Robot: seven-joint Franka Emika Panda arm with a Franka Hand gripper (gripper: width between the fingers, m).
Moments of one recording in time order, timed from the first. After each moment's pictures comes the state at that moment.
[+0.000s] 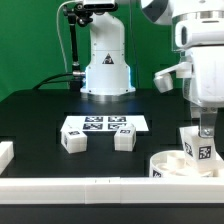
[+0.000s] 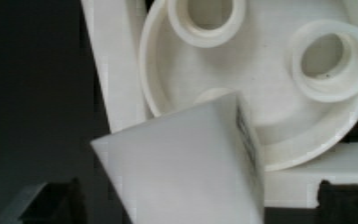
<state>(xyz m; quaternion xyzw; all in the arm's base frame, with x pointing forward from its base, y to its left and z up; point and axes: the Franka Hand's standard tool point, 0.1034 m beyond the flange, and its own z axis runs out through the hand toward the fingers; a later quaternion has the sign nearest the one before) 0.641 0.106 0.085 0.74 0.67 0.07 0.07</state>
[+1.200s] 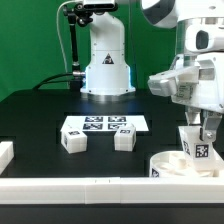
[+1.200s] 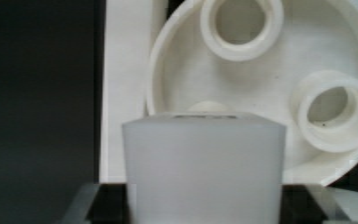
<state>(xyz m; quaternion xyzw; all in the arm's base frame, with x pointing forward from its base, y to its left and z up) 0.639 0.106 0.079 0.69 0.72 0.05 0.09</state>
